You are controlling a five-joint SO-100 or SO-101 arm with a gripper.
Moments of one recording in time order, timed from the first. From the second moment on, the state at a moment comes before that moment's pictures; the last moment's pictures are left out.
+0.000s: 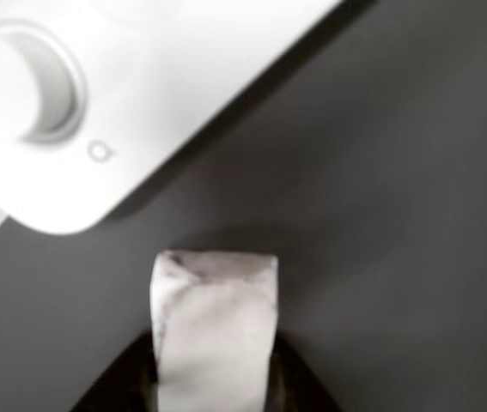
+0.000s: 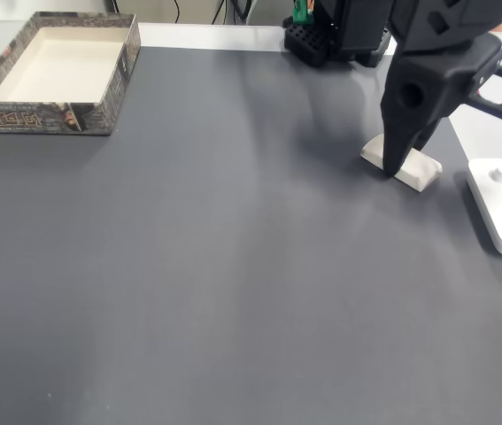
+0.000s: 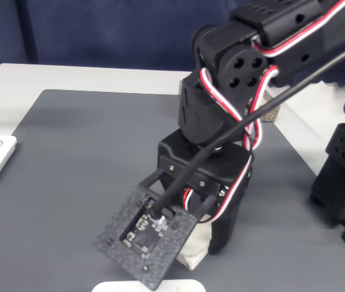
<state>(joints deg) -1.5 86.7 114.5 67.1 41.1</state>
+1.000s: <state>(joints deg) 9.5 101.9 114.5 85.3 48.8</state>
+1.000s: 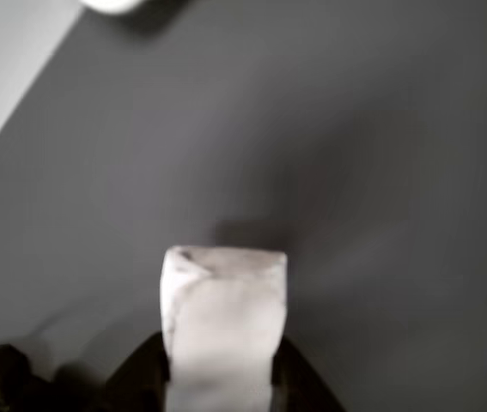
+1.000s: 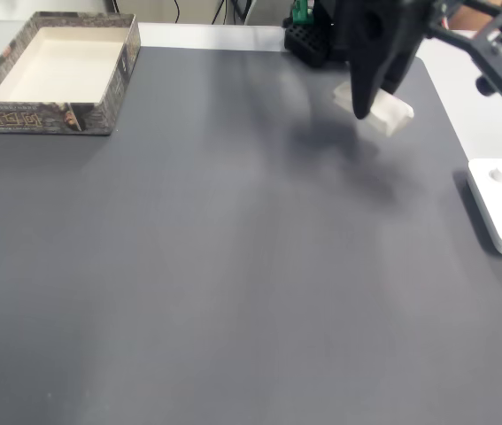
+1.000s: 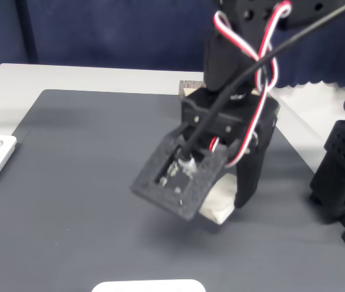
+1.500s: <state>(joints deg) 33.5 111.7 114.6 86.4 57.1</state>
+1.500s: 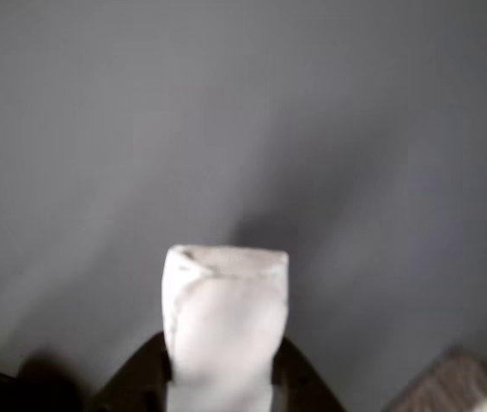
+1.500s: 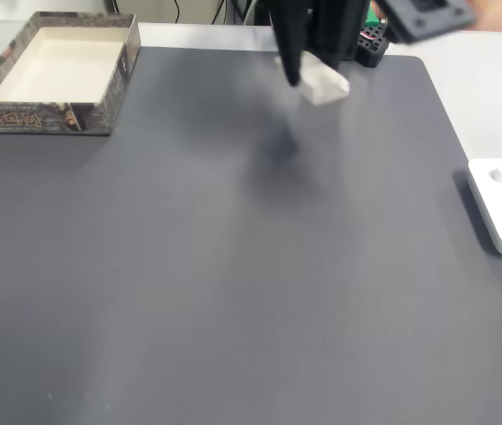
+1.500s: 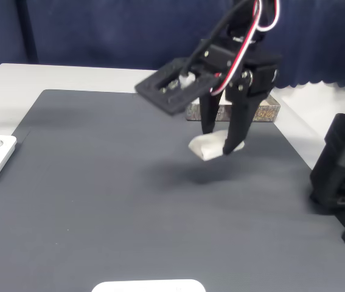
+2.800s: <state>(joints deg) 79.4 70.0 75.5 72.7 75.7</state>
